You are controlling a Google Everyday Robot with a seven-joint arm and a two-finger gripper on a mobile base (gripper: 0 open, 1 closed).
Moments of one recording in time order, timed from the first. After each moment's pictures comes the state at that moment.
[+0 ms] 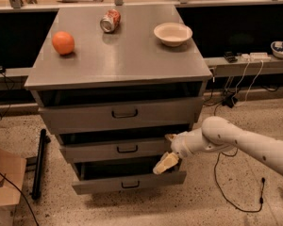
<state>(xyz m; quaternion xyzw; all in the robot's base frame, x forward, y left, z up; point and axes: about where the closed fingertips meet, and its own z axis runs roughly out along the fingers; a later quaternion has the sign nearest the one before) 0.558 -0.086 0.506 -0.51 0.77 0.28 0.28</state>
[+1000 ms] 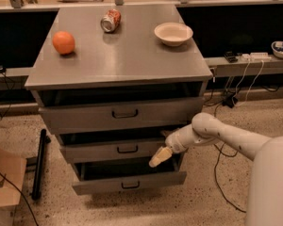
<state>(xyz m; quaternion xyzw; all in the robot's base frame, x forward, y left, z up) 0.611 -0.073 0.451 -0.50 0.77 0.30 0.26</state>
